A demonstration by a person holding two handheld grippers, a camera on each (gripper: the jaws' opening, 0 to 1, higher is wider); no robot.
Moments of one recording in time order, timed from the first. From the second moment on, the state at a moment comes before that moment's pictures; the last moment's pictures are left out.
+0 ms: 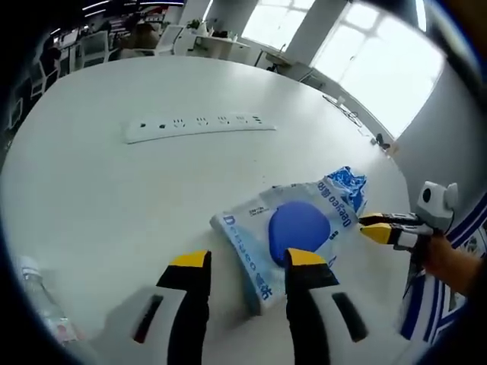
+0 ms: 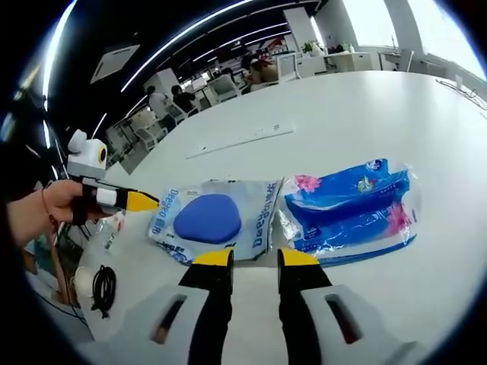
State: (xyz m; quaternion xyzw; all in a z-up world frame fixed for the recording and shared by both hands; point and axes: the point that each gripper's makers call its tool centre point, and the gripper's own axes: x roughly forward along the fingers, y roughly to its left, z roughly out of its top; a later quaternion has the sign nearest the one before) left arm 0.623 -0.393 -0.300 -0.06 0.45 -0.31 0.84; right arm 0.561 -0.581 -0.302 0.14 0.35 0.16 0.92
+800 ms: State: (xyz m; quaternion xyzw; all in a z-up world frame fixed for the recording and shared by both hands) left arm 0.610 -0.370 -0.259 -0.06 0.42 -0.31 0.85; right arm 0.547 -0.569 -0.273 0.13 0.33 0.16 0.92
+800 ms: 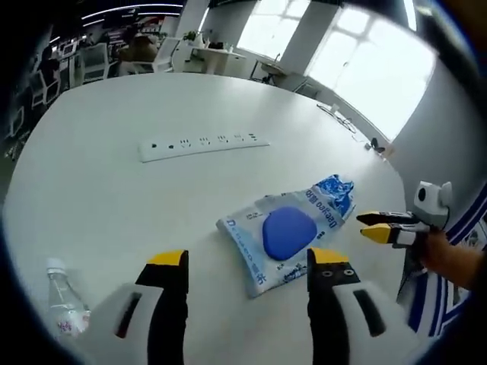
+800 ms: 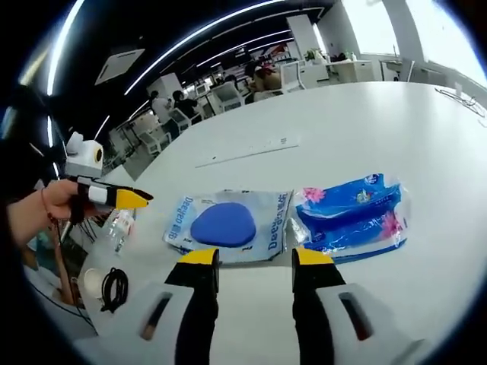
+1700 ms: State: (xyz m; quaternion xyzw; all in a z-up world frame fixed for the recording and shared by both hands) left arm 0.560 -0.326 -0.231 -0.07 0.40 -0.29 0.86; right arm 0.531 -0.528 -0.242 0.13 0.32 0.21 0.92
